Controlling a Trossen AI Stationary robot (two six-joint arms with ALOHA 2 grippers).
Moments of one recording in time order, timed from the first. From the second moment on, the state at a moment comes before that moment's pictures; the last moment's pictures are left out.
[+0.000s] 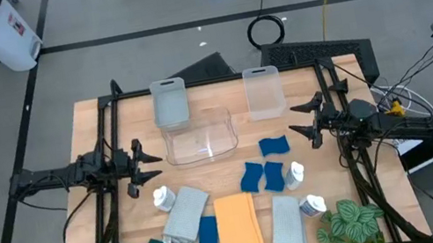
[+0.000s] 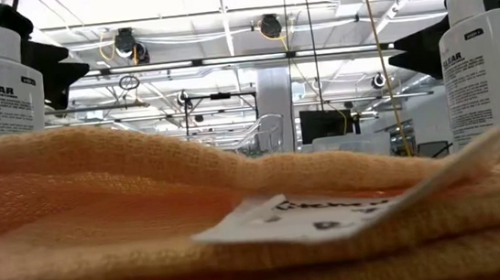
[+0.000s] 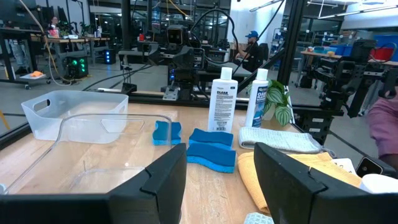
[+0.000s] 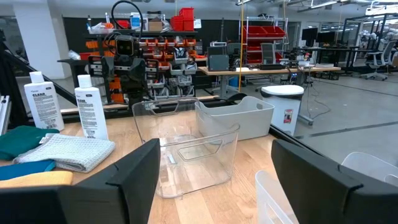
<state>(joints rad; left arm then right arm) -0.05 0.05 0.02 0.06 0.05 -0.08 -0.22 0.01 0.02 0.06 0.05 0.01</state>
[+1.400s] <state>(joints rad) -0.05 0.05 0.02 0.11 0.05 -0.15 -0.22 0.01 0.02 0.06 0.05 0.01</state>
